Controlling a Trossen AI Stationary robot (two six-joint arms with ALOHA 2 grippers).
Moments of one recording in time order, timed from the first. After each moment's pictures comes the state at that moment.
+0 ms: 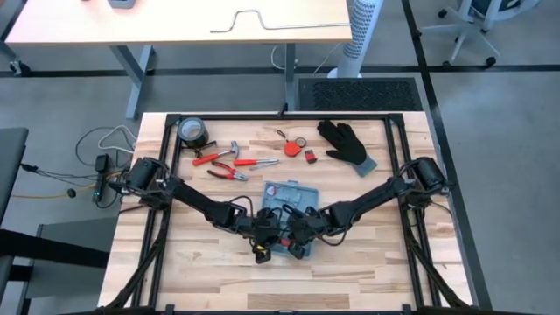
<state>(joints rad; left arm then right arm) -0.33 1.91 0.93 0.18 -0.08 -0.42 0.33 1.90 1.09 -0.11 0.12 0.82</state>
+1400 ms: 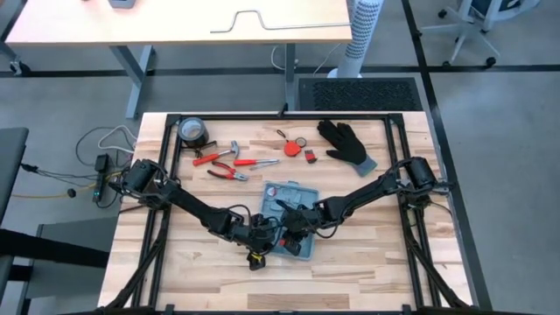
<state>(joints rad) -0.39 1.87 0.93 0.08 -0.14 -0.52 0.27 1.97 1.09 0.02 -0.01 0.73</state>
